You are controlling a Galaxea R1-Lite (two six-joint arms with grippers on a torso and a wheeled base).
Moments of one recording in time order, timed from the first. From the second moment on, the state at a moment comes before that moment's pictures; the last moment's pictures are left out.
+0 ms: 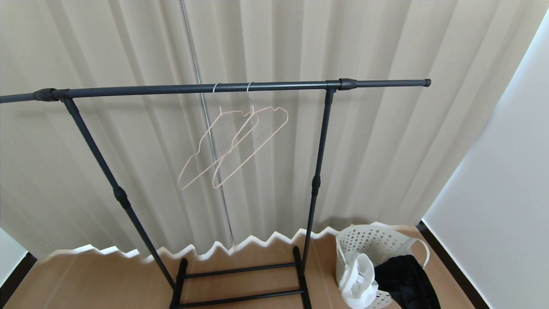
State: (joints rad) left arm 0.00 0.00 0.00 -0.07 0.16 -0.09; right arm 0.00 0.00 -0.01 0.01 -0.04 0.01
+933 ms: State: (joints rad) left arm 0.00 0.00 0.00 -0.07 0.16 -0.09; right arm 0.00 0.00 -0.01 0.01 -0.04 0.01
